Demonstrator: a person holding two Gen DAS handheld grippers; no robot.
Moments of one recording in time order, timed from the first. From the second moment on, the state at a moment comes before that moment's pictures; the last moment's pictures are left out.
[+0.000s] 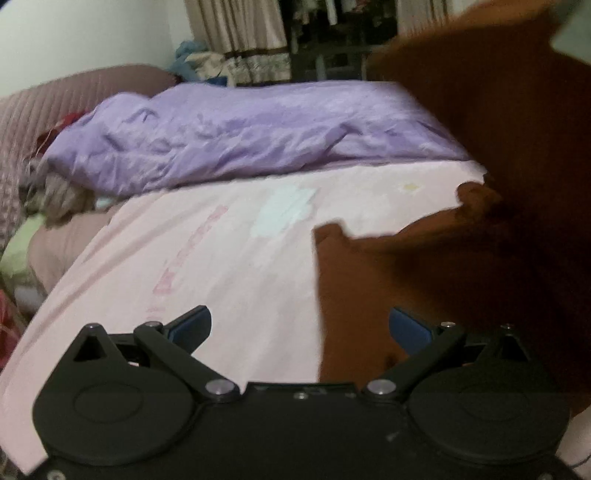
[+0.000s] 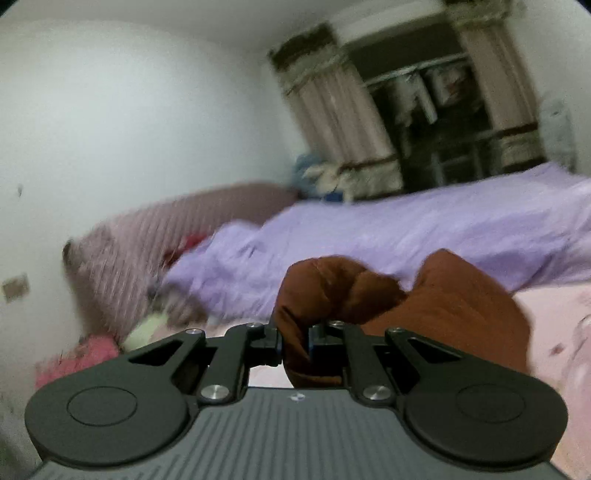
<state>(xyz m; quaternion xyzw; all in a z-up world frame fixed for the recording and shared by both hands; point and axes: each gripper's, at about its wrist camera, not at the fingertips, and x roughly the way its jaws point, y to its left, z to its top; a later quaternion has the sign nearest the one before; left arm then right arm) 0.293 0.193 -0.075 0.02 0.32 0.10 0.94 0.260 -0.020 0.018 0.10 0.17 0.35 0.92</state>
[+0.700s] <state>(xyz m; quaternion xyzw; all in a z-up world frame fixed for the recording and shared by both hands) 0.275 0.221 -0.145 -0.06 0.35 0.09 0.93 0.245 0.039 -0.116 0.09 0.32 0.32 0.89</state>
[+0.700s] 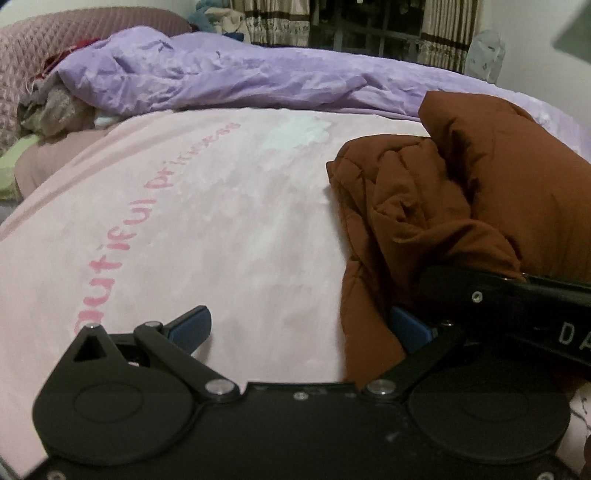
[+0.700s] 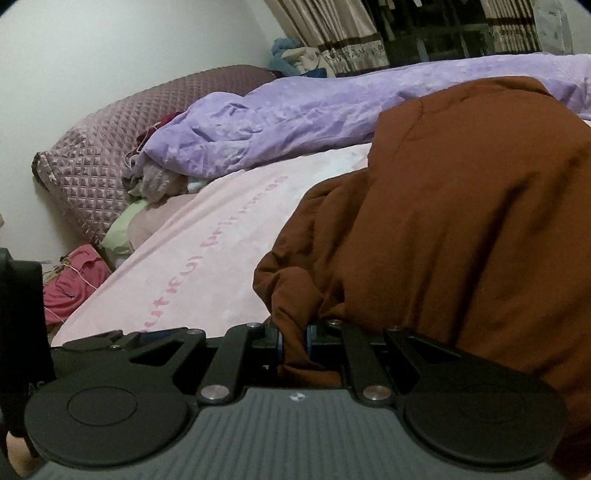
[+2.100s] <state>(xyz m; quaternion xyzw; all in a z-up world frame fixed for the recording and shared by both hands) 0.283 0.133 -0.062 -0.08 0.33 -0.07 0.94 0.263 -0.097 -0.075 0.03 0.28 0.05 0.96</state>
